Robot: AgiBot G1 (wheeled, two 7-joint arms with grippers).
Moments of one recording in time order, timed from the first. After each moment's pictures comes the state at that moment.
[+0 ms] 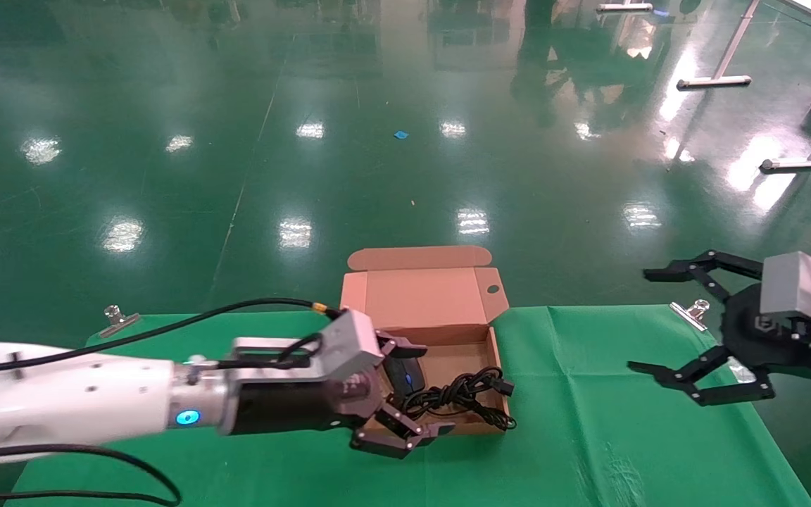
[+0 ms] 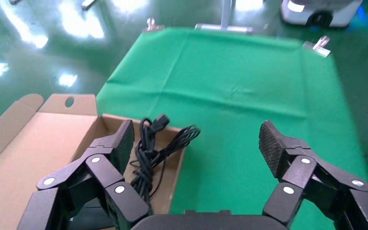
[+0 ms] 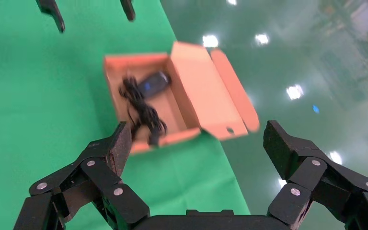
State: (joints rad) left arm -1.36 1.04 0.76 -0.87 1.12 1.11 -0.02; right arm 1.56 -0.64 -0.53 0.64 -1.20 -1.50 -0.34
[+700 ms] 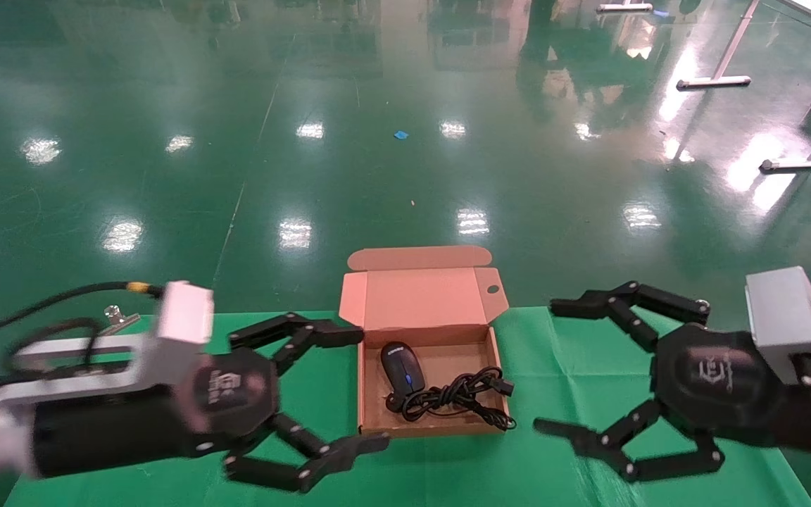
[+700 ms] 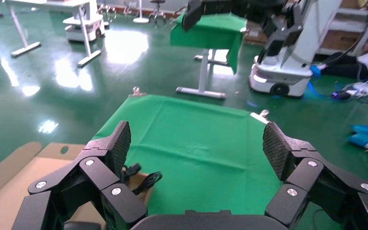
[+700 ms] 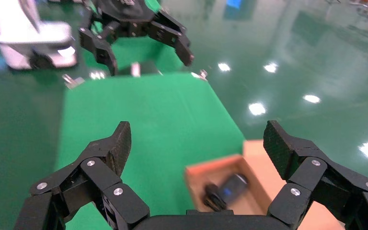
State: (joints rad) left arm -1.18 0.77 0.46 -1.13 0.88 1.35 -0.12; right arm 1.25 -0.62 -0.37 1.05 -0.90 -1.50 0.00
